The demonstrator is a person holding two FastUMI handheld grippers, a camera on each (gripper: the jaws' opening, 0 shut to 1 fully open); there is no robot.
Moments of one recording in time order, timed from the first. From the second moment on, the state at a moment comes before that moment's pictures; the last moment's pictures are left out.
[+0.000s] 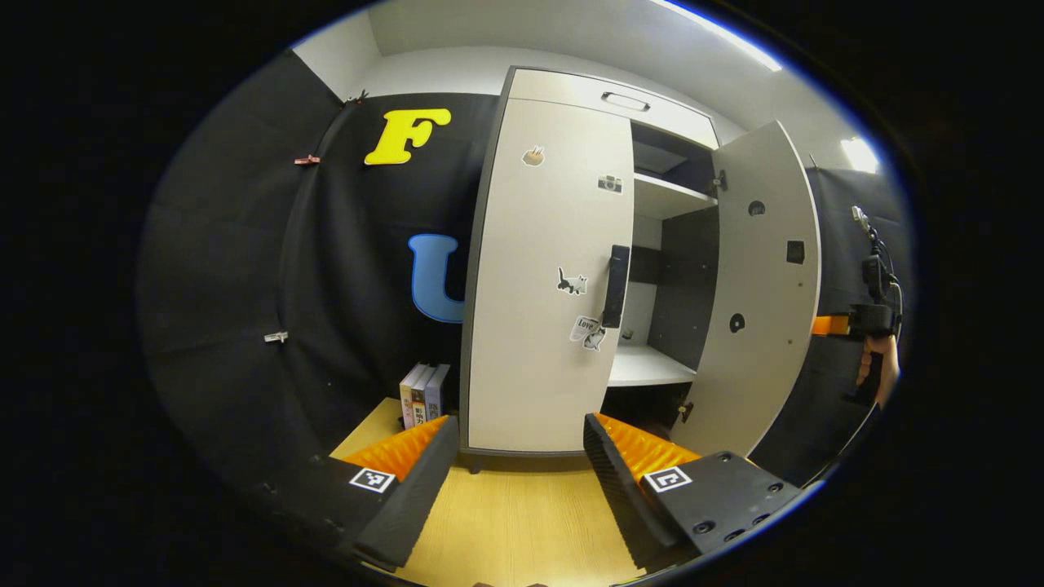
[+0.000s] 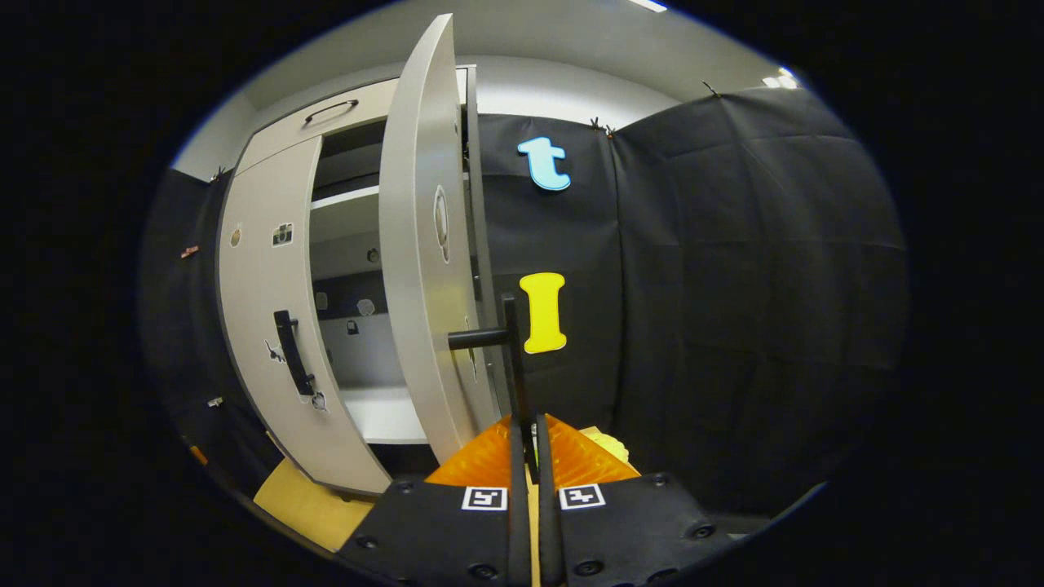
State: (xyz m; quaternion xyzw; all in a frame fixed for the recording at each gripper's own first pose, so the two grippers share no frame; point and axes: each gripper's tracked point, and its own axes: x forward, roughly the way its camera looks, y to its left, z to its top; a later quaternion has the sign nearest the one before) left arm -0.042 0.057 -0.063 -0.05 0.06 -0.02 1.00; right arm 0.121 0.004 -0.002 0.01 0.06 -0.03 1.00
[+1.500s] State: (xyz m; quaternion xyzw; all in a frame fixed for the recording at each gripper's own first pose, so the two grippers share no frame) left arm 0.079 -0.002 0.003 -0.04 0.04 -0.06 1.00; right arm 0.080 0.090 -0.061 -0.01 0.08 0.07 0.99
